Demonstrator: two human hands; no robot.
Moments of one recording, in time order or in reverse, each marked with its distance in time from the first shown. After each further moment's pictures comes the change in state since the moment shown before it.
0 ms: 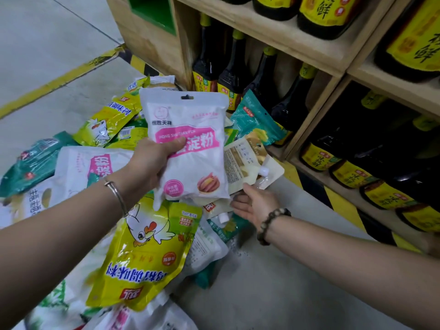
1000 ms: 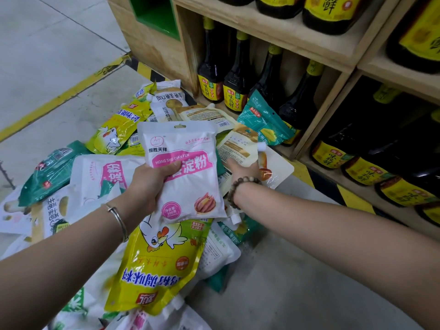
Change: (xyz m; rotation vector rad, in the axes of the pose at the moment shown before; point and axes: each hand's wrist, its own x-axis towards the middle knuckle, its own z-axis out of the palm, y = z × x) left_hand -0.002 -0.023 -0.037 0.038 0.063 -0.117; right_hand 0.040 -0.020 0.065 -0.092 0.314 -0.289
